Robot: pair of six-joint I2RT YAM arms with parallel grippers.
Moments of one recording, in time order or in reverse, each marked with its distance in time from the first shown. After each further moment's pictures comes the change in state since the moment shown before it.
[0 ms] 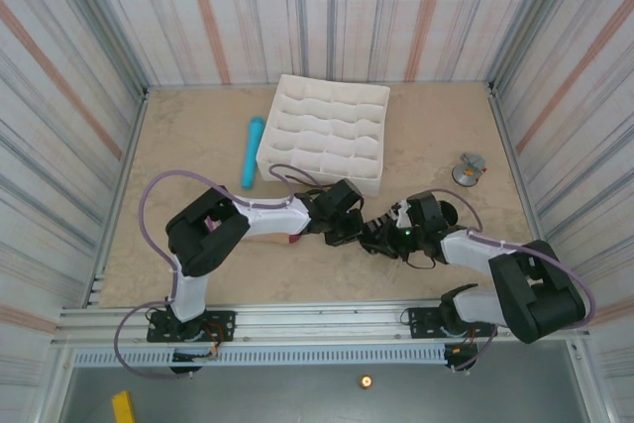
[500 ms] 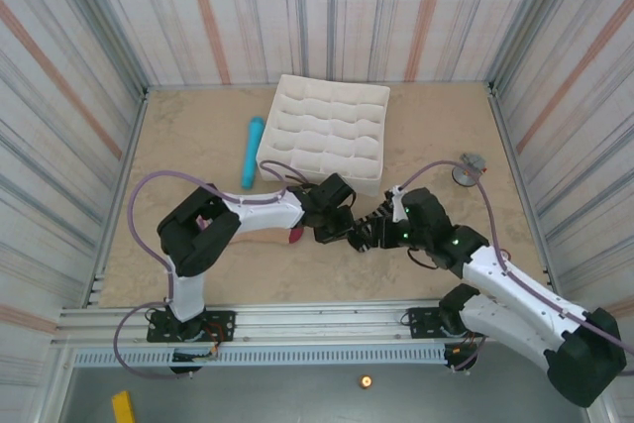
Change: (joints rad) left arm 0.047 -0.042 0.003 -0.137 -0.001 0.007; right arm 0.319 -0.421 0.187 -0.417 0.499 -0.352
